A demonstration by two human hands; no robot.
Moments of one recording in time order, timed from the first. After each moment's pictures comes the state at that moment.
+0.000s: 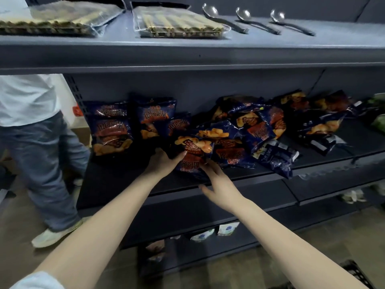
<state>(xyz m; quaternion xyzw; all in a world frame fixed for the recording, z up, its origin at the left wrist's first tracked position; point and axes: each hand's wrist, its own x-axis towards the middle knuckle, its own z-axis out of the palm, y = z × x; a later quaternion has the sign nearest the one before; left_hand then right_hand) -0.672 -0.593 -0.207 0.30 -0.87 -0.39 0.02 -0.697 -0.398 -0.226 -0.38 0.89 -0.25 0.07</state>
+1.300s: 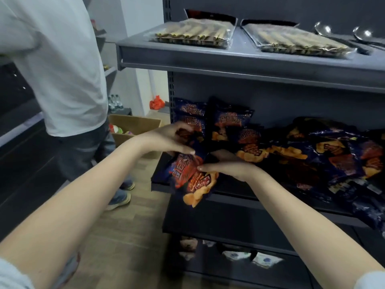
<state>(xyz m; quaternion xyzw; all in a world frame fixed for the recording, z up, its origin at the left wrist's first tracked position) -0.531 -0.700 -0.096 0.19 -0.91 -0.38 -0.02 -0.673 -0.539 -0.154 -0.48 0.70 -0.35 0.40</state>
